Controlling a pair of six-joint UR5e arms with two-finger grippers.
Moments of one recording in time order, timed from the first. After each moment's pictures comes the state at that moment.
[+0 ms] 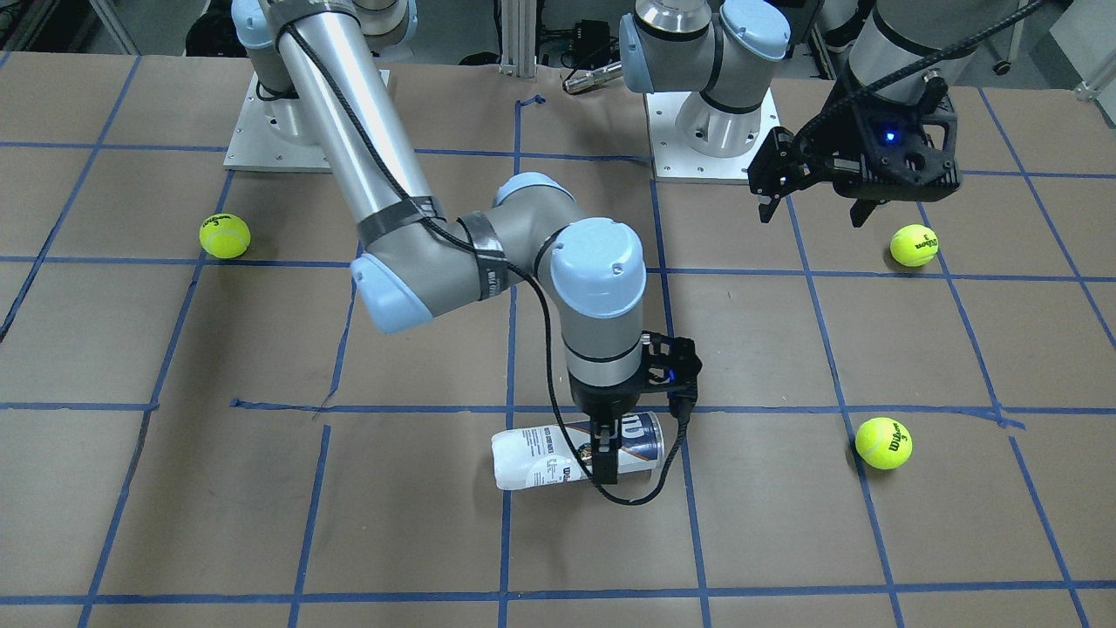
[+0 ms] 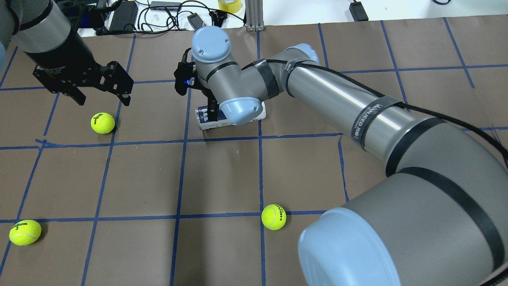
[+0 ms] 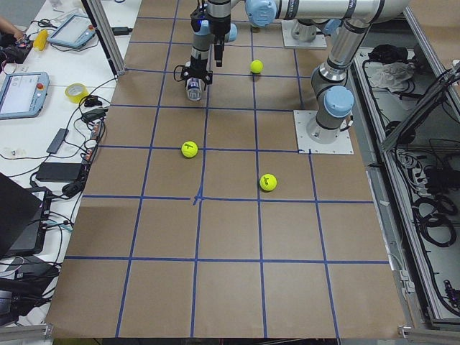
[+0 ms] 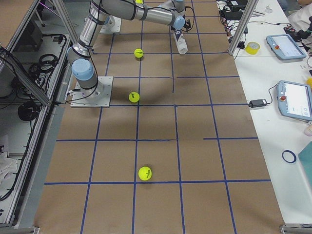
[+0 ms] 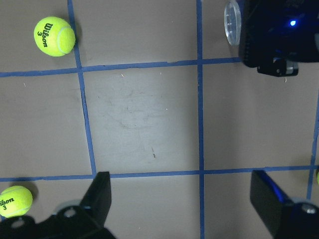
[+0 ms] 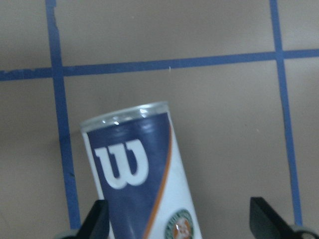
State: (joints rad) left arm -1.47 -1.53 -1.59 -1.60 1.60 0.14; right arm 2.02 -0.91 1.32 -2.23 -1.52 -0.98
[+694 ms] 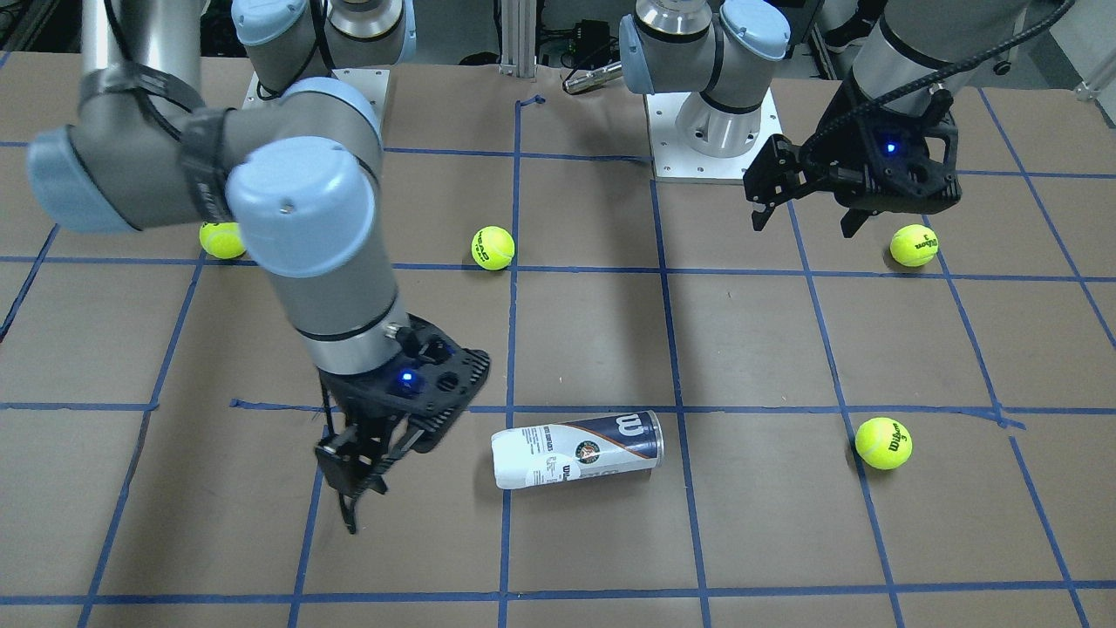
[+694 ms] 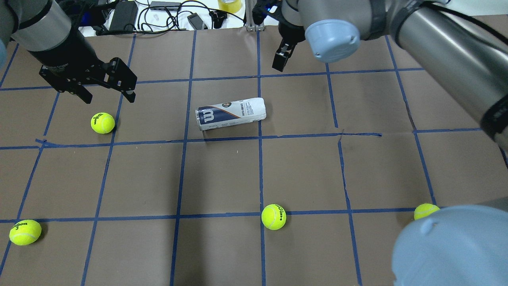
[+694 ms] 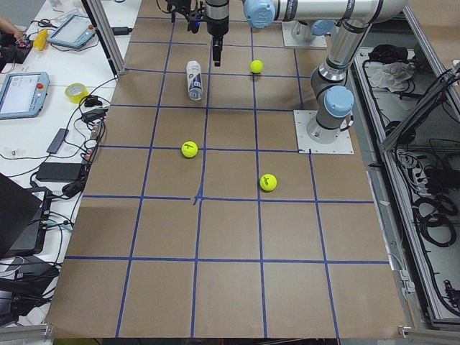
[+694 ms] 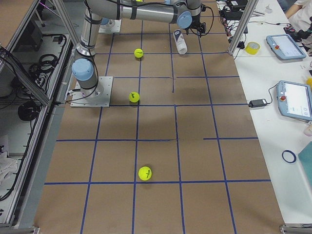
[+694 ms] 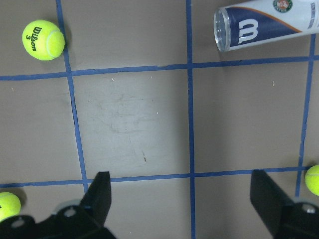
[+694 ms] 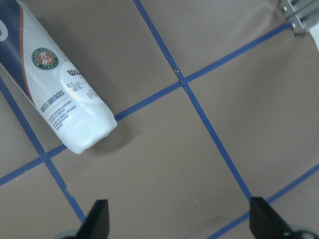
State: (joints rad) left arm -1.46 -1.55 -1.58 -1.59 1.54 0.15; right arm 1.74 -1.15 1.36 -1.99 -1.52 -0.85
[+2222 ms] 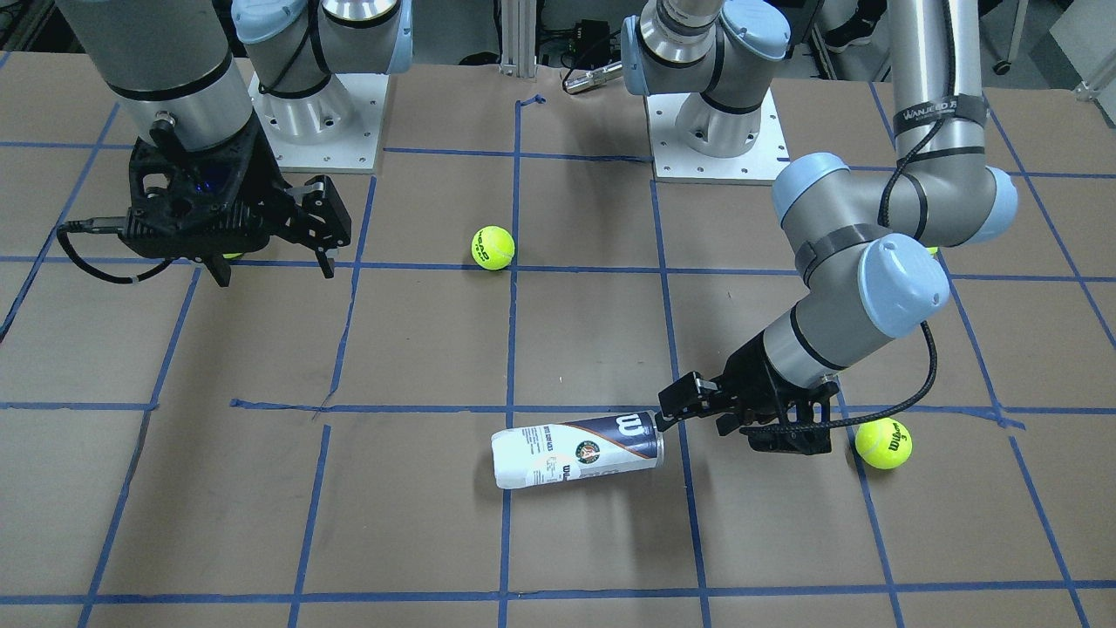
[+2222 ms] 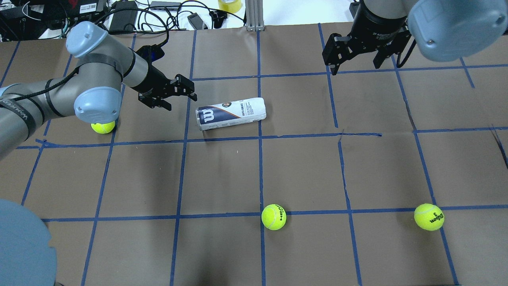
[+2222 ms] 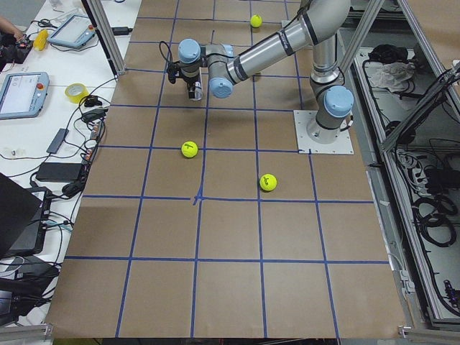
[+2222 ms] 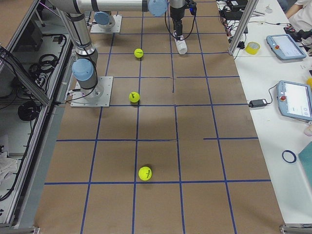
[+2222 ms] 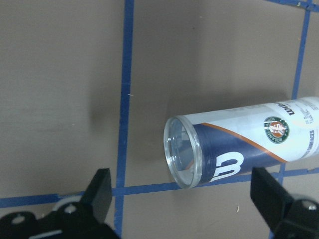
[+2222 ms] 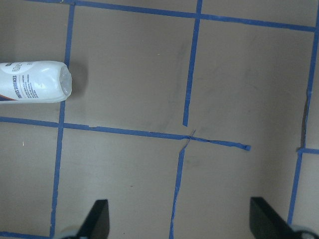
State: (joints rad) left arm -1.45 -1.95 -1.78 -0.93 1.16 0.01; right arm 1.61 -1.48 1.50 -1.69 -1.57 -0.06
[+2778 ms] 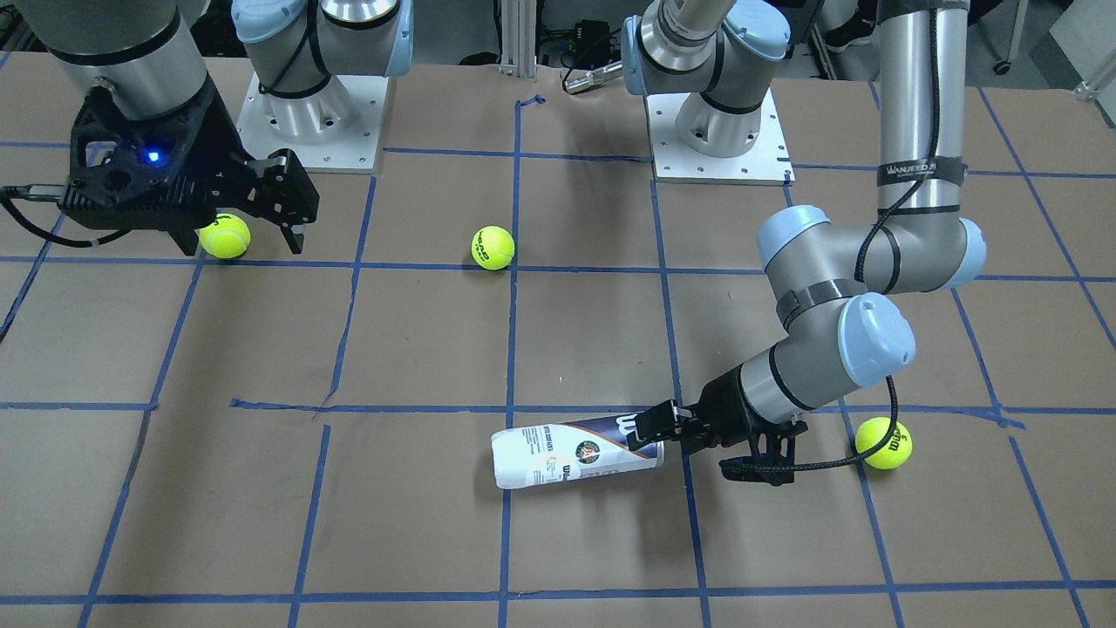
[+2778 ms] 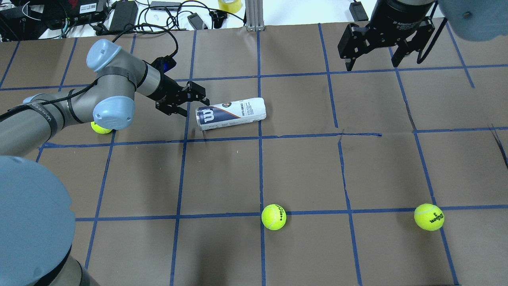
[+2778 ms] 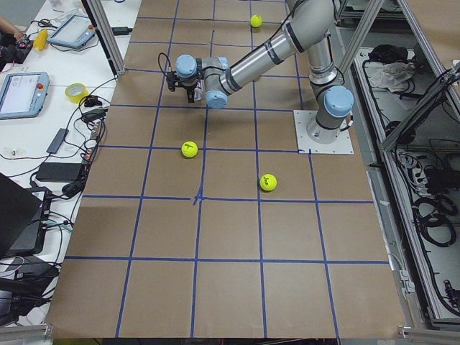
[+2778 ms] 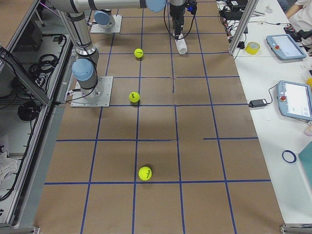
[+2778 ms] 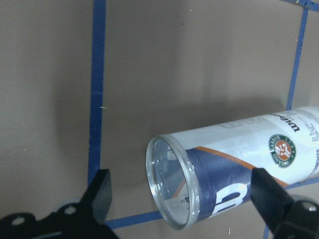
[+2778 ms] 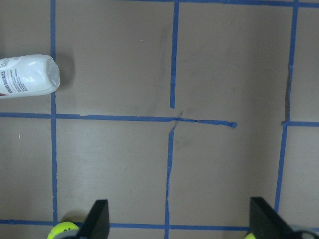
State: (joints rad) left arm -1.45 -2.06 -1.78 -0.88 1.04 0.01; right arm 1.58 -1.50 1.45 -1.55 -1.57 -0.02
